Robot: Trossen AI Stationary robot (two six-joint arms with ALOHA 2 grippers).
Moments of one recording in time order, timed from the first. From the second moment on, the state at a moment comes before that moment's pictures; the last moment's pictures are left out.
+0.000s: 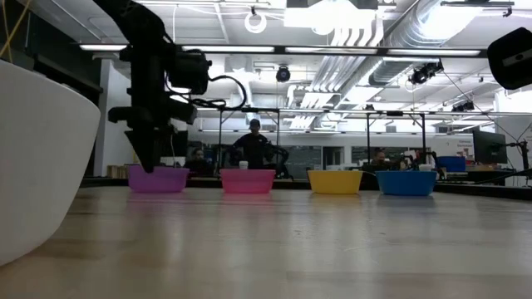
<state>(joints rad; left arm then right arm) 0.45 1.51 0.94 -0.83 -0.01 0.39 0.66 0.02 0.01 0.03 -0.08 0.21</state>
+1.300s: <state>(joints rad) -0.71 1.31 1.21 -1.00 -0.10 -0.03 0.66 0.02 0.01 0.03 -0.08 0.21</state>
